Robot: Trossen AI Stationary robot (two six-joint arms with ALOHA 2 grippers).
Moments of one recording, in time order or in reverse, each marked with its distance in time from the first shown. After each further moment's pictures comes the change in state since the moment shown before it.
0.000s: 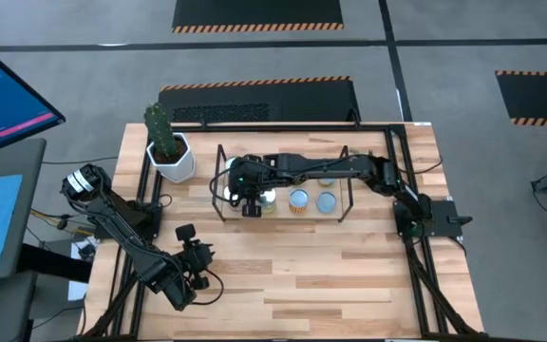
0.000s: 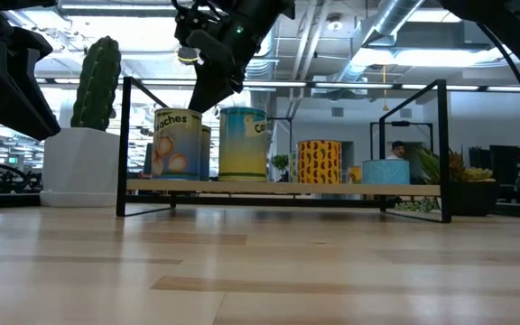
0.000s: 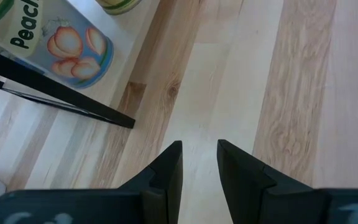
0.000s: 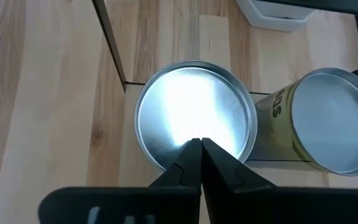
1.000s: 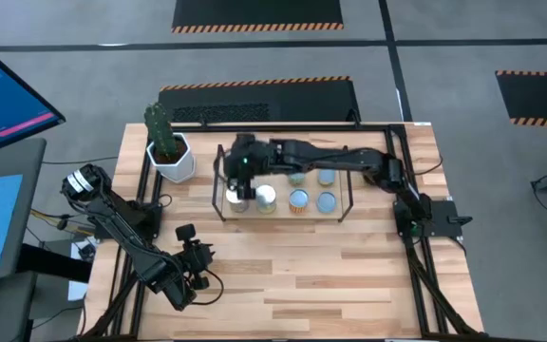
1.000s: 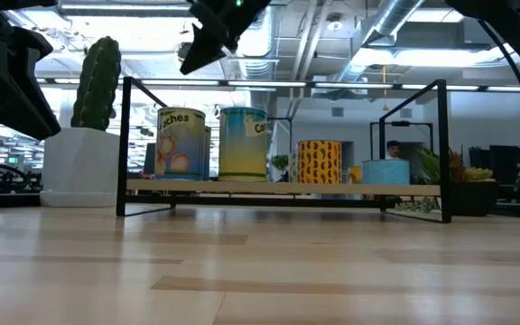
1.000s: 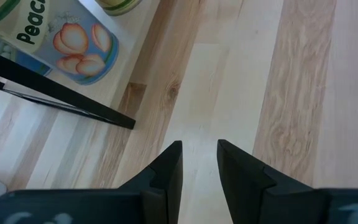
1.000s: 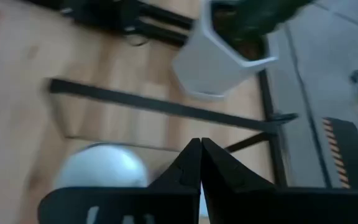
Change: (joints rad) left arm 0.000 0.000 0.000 0.000 -0.002 0.003; right arm -0.032 -0.045 0.101 0.085 0.097 -0.207
